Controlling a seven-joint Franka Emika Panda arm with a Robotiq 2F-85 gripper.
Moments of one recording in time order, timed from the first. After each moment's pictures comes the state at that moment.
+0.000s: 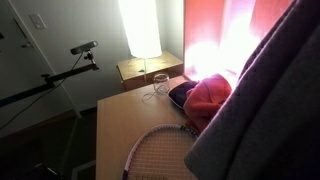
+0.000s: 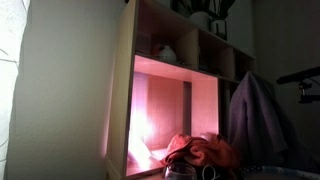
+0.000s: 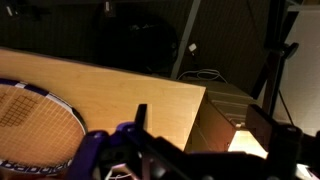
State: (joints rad) arm 0.16 -0.83 0.18 -2.62 0.32 1.94 0.26
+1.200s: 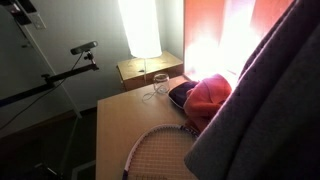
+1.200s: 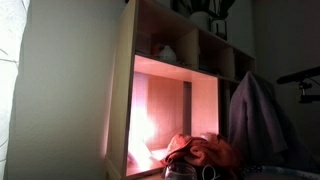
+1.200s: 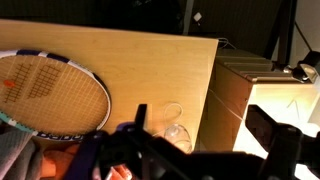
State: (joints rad) arm 0.03 -0.62 0.11 -2.38 0.25 1.93 0.26
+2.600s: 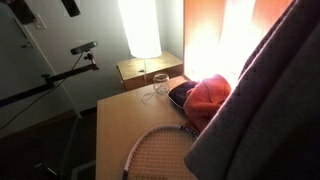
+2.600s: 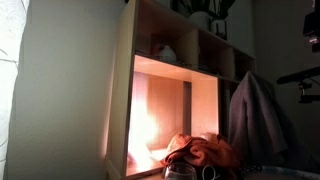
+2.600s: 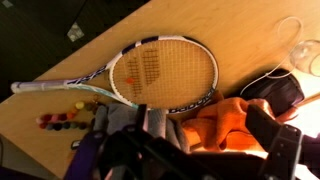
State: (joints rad) arm -0.18 -0.48 0.11 -2.26 -0.08 1.89 0.79
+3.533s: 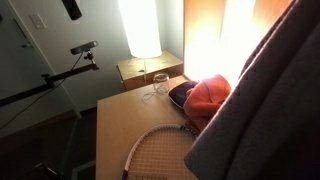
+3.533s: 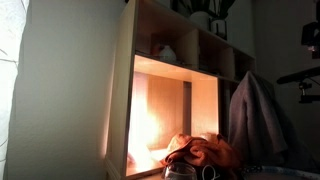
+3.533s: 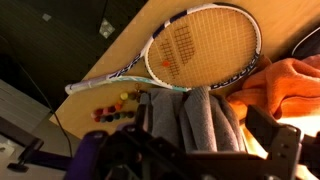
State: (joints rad) arm -0.20 -0.48 0.10 -2.27 -0.25 1.85 1.06
